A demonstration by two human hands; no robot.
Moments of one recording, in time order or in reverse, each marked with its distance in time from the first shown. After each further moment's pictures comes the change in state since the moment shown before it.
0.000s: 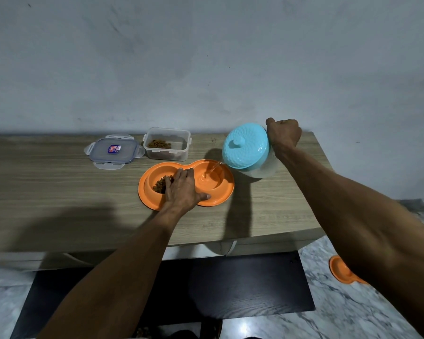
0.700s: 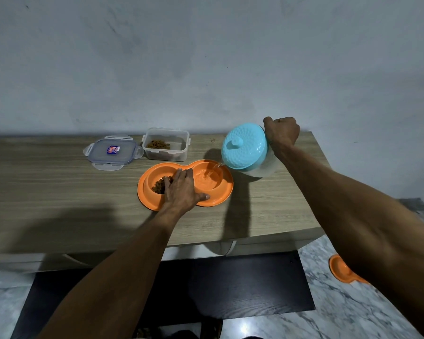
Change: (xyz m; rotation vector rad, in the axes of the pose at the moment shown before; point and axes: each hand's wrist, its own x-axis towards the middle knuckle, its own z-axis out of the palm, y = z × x) left_hand -0.001 0.001 0.000 0.001 -0.001 -0.004; right_hand 0.002 -0.003 0.001 -0.039 -0.004 -0.030
